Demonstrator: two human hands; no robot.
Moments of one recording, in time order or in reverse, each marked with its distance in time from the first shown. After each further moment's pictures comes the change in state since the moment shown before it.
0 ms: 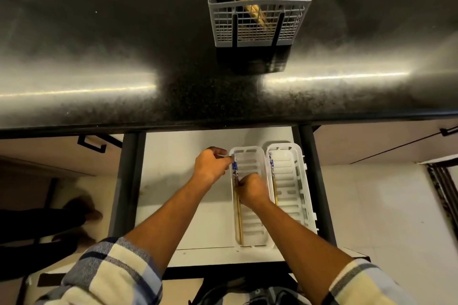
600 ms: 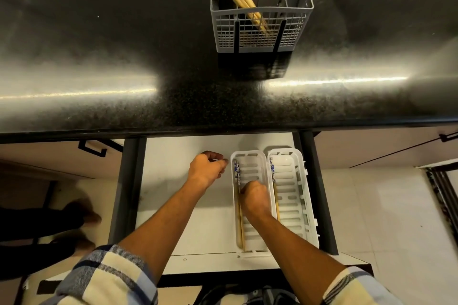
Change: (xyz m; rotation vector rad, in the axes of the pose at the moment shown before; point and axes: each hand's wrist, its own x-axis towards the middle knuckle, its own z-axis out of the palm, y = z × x) left_hand 0.009 -0.007 -0.012 -0.107 0.012 -0.017; right_hand -0.014 0.004 0.003 -0.072 0.139 0.003
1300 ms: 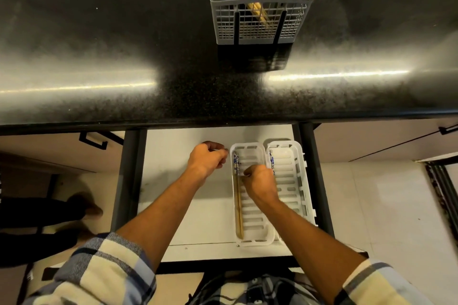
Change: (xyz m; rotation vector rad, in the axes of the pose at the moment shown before) left_hand -0.002 0.004 -0.003 -0.055 -0.033 -0.014; right_hand -0.003 -0.011 -0.036 0.033 0.011 -0.065
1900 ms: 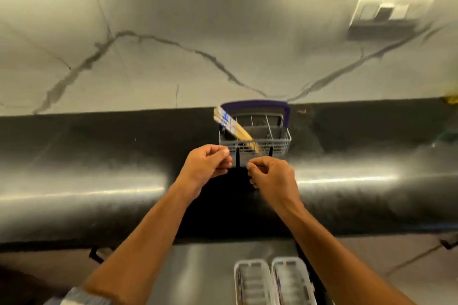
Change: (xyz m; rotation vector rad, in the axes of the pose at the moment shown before) left_hand -0.054 0.251 -0.077 -0.282 -0.112 0.531; right_hand 0.000 -0.190 -0.218 0.411 0.390 -0.599
